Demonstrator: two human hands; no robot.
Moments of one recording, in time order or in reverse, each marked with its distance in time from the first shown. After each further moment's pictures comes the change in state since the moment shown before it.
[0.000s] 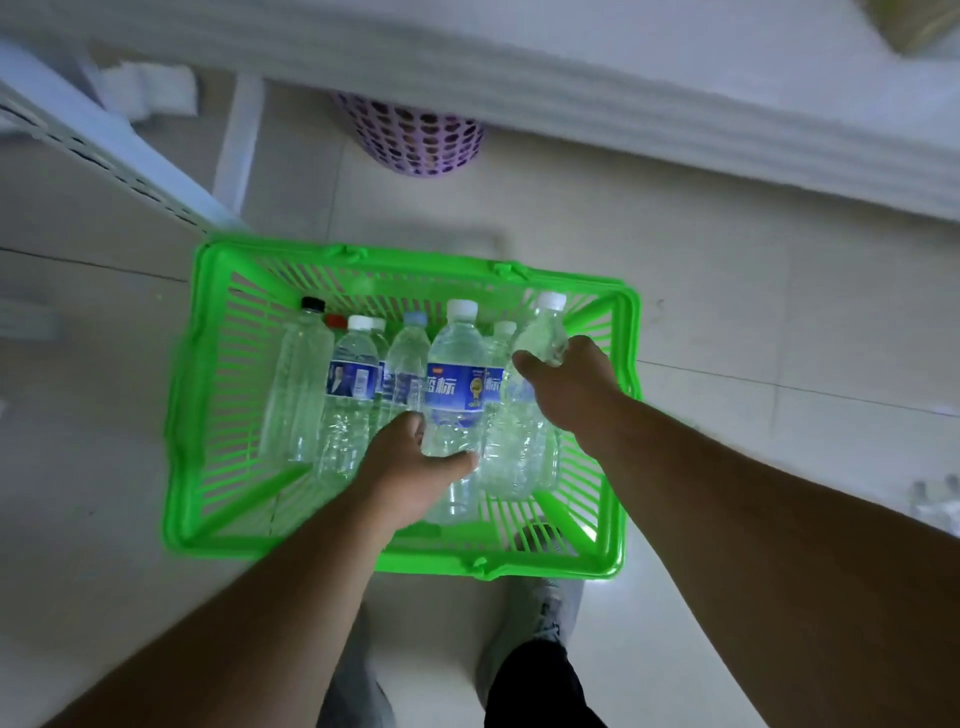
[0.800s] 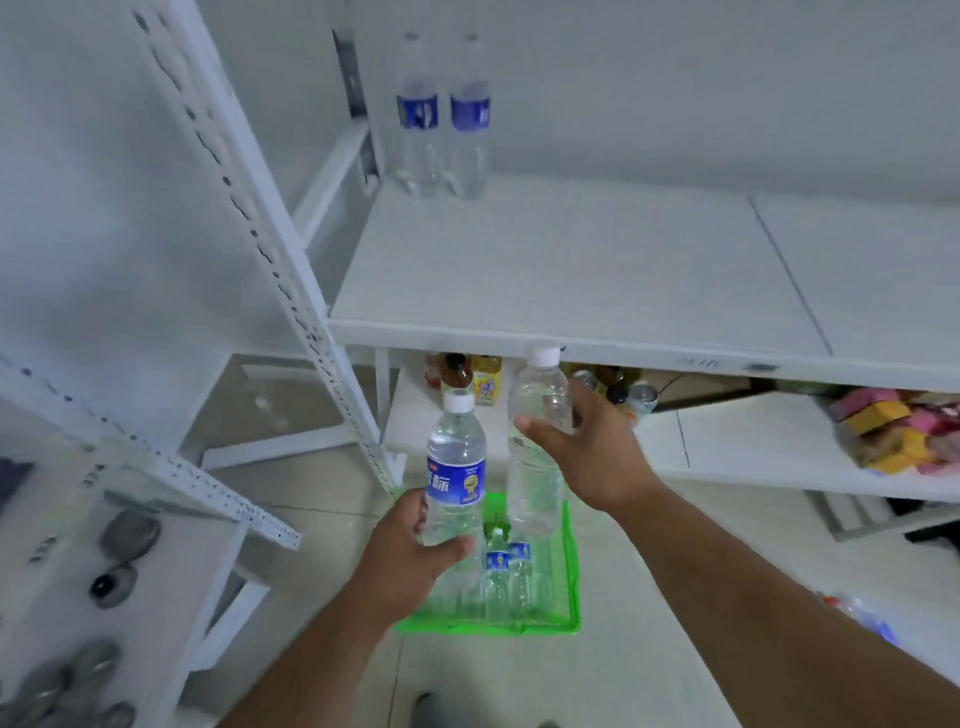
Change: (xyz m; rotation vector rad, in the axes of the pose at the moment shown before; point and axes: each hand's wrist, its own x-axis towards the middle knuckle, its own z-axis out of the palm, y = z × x) left_hand -0.515 0.155 -0.293 -0.255 0.144 0.519; right_hand -0.564 -0.244 -0.314 0.190 0.186 -0.736
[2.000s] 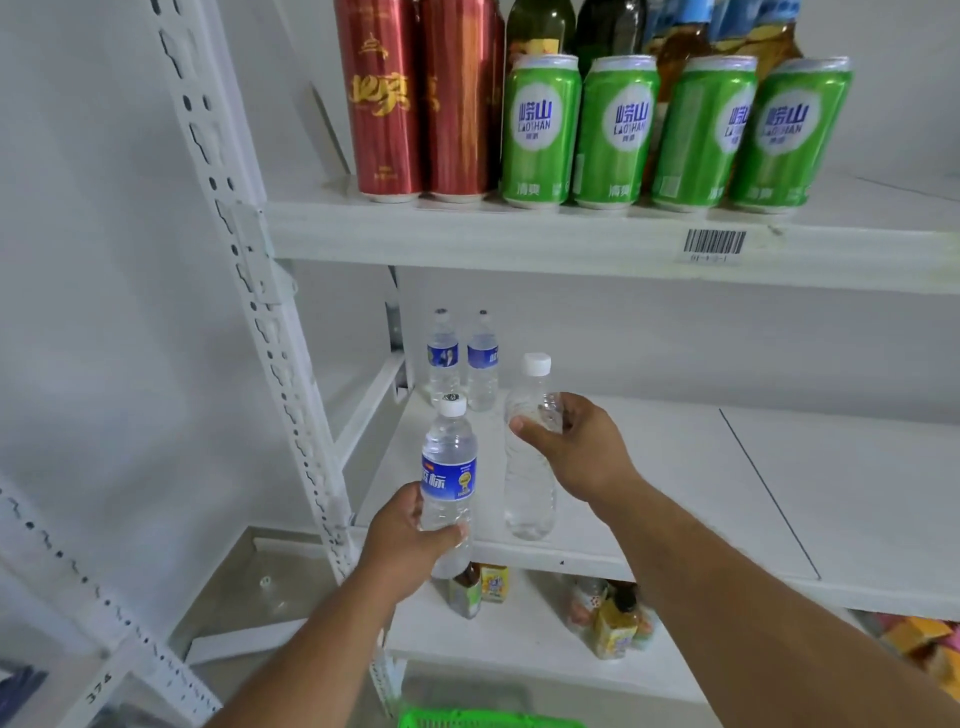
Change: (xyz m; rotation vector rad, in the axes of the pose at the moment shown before) left_hand 0.076 0.208 -0.073 -0.077 0.198 0.280; right_hand 0.112 -0.172 -0.092 0.179 0.138 -0.145
